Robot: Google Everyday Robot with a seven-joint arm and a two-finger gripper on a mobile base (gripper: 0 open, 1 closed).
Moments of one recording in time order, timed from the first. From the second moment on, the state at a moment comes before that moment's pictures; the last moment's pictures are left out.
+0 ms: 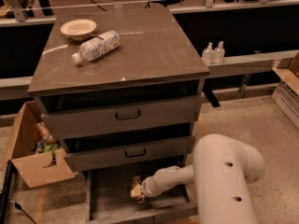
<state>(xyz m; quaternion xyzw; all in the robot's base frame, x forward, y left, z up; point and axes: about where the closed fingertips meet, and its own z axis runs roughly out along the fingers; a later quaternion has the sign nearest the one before) 0.542 0.044 0.208 -0.96 -0.07 -0.07 0.26</state>
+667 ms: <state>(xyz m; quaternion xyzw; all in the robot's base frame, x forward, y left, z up) 0.551 0.048 0.179 -0.97 -0.07 -0.06 0.23</state>
